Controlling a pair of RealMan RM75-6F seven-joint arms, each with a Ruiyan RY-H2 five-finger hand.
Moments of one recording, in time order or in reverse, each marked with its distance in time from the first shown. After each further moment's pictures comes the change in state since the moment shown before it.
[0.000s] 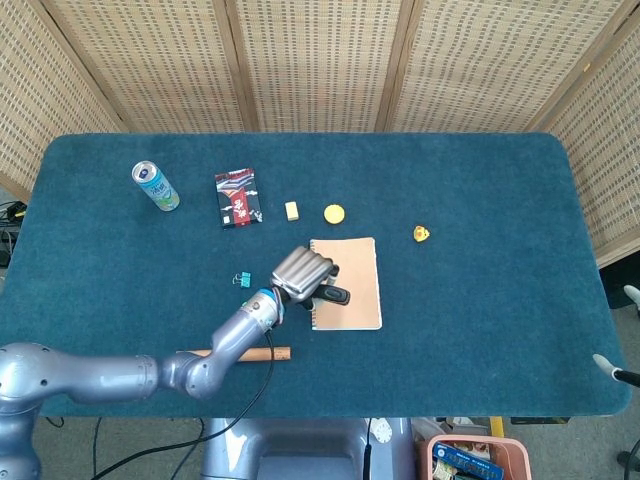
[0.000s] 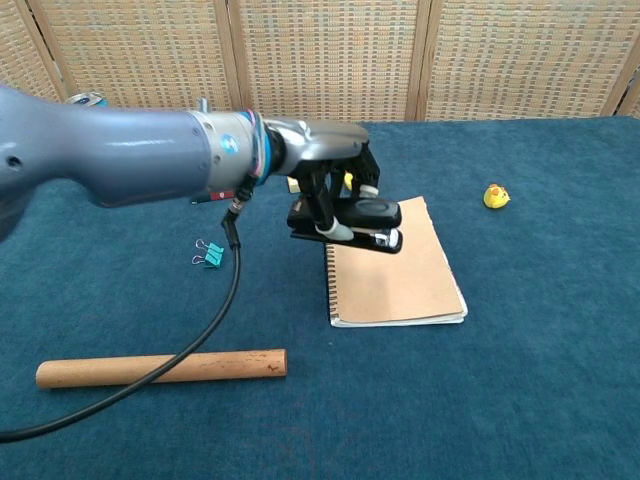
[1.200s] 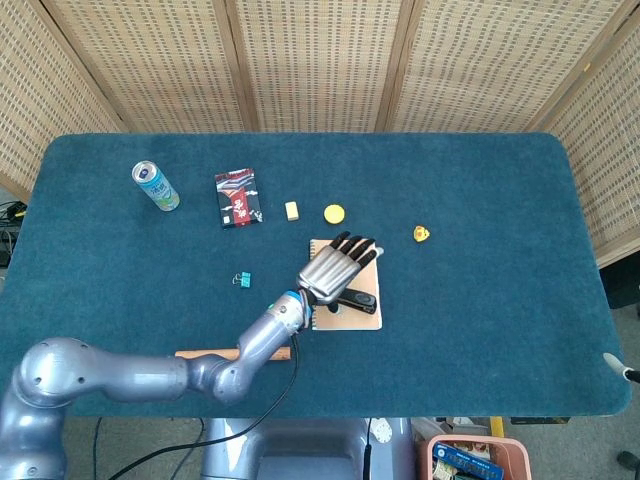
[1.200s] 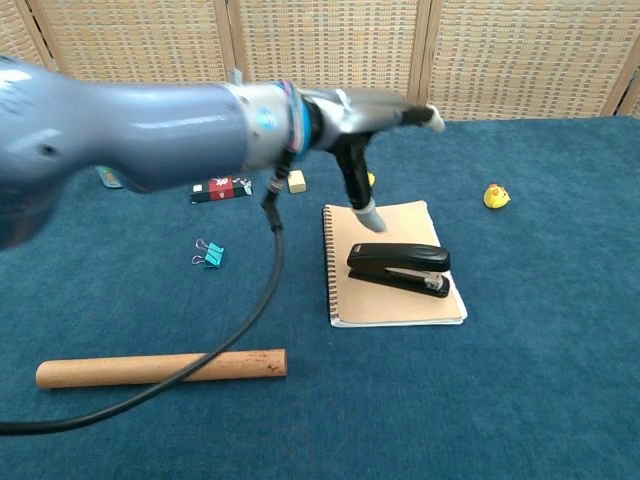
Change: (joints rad) left arm -0.060 0.025 0.002 -0.080 0.022 0.128 -0.020; right arm -0.016 0.012 0.011 0.011 -0.003 0.015 0.048
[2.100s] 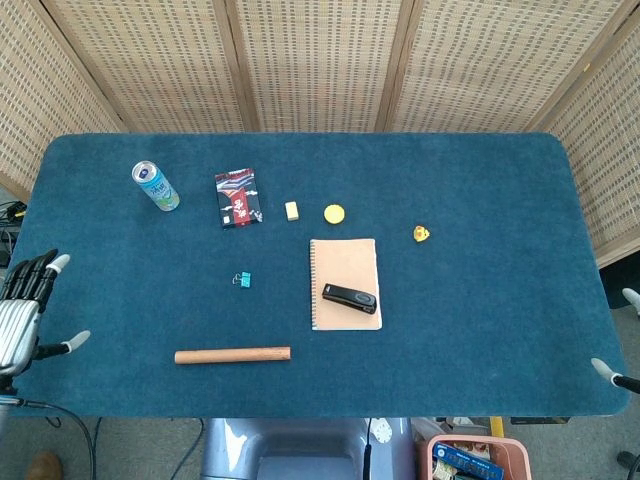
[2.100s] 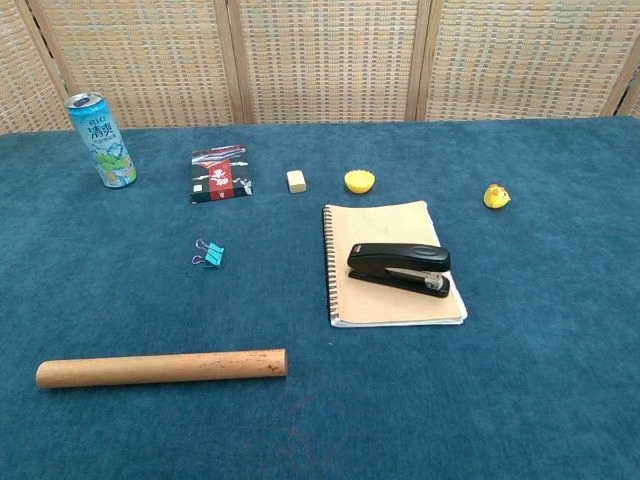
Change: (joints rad) left arm 0.956 0.594 0.424 -0.195 0.721 0.730 -0.697; right arm -0.011 -0.002 -0.021 -0.030 -0.064 0.056 -0.044
